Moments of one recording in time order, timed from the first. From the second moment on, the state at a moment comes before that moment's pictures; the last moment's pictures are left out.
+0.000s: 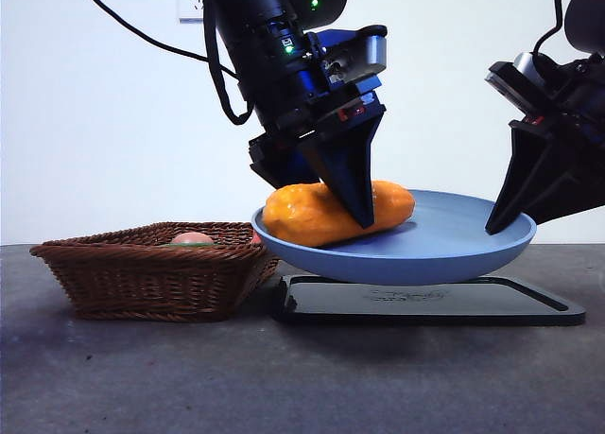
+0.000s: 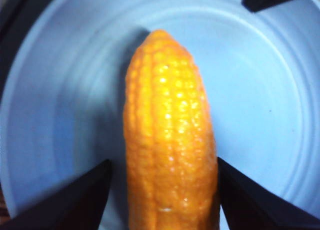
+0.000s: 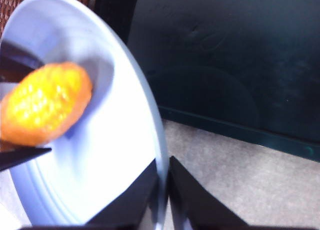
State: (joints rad) left arm -0.76 1.88 1.53 -0.75 0.19 0.29; right arm 0.16 1.39 0.83 -0.47 -0.60 0.27
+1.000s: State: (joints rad) left arm -0.76 1.41 1.53 -0.79 0.19 0.18; right arm 0.04 1.71 1.16 -0.54 -0.60 0.26
